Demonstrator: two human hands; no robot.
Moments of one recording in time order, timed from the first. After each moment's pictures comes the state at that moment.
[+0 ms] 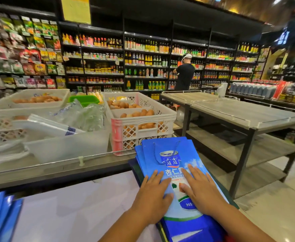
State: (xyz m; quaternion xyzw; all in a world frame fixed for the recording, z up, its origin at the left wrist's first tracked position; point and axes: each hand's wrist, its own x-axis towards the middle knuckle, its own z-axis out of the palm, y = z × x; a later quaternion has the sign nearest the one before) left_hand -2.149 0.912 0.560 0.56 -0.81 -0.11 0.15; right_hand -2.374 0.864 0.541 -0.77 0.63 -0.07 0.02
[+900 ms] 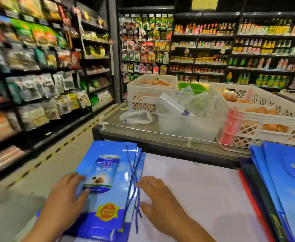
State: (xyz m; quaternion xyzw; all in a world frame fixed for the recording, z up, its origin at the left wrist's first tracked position) left_hand -1.774 1.230 0.530 0.90 -0.33 0.02 0.30; right_hand -1.998 1.027 0.533 -0.95 0.20 -0.10 0.23
